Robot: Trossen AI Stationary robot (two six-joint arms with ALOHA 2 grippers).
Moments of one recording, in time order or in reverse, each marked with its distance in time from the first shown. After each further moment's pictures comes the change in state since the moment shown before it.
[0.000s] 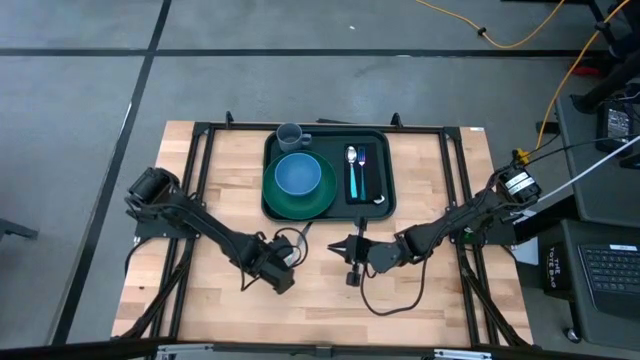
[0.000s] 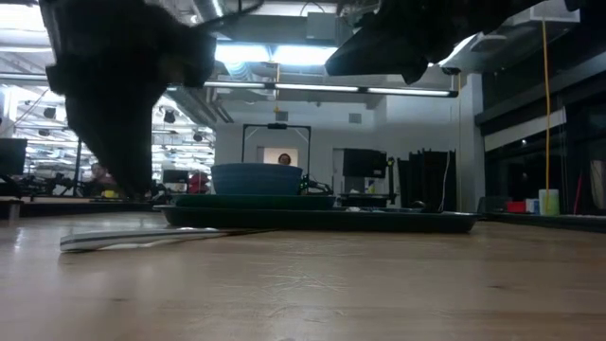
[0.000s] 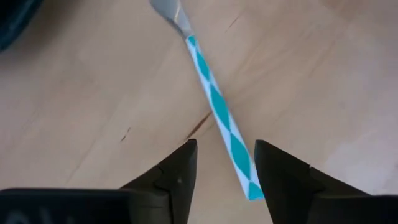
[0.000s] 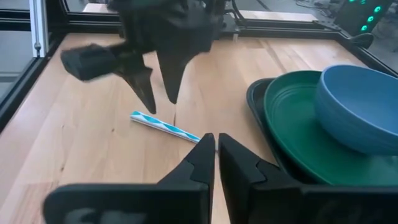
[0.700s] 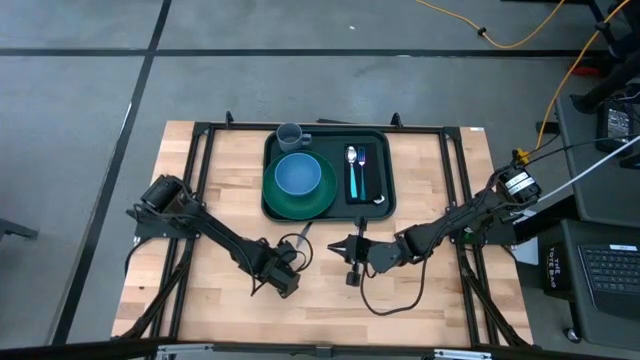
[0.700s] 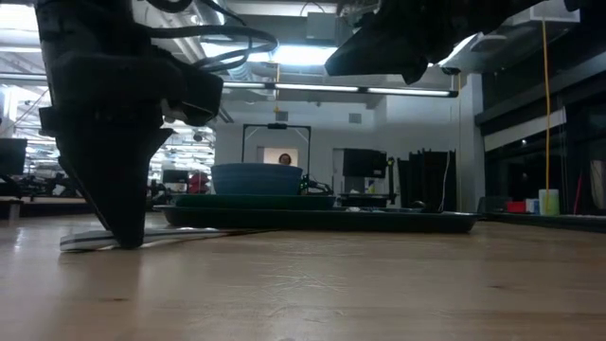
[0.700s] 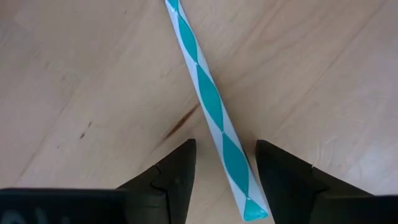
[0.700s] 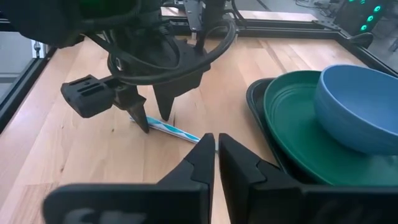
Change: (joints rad) left arm 0.003 0.150 0.005 0.063 0.068 -0.036; right arm 0.000 0.000 0.000 0.000 0.000 0.002
